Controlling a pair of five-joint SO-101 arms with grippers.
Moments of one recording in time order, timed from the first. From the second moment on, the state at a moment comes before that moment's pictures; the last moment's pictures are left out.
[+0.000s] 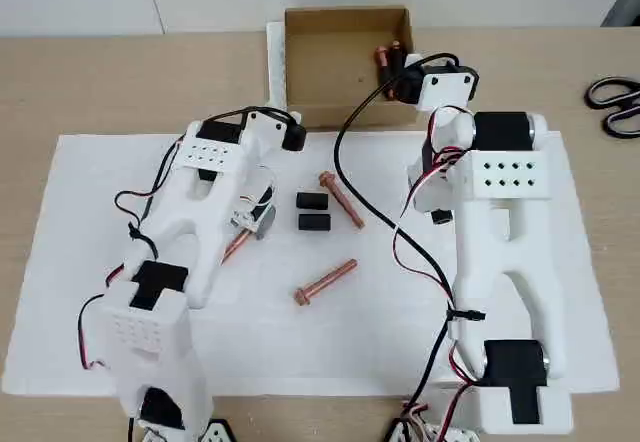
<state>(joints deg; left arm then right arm) 7.0 26.7 -3.7 83.8 -12.0 -4.0 -5.1 -3.3 94.1 9.9</state>
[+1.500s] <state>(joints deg) 9.7 27.5 -8.0 87.7 -7.5 -4.0 -5.1 -3.3 94.1 9.9</state>
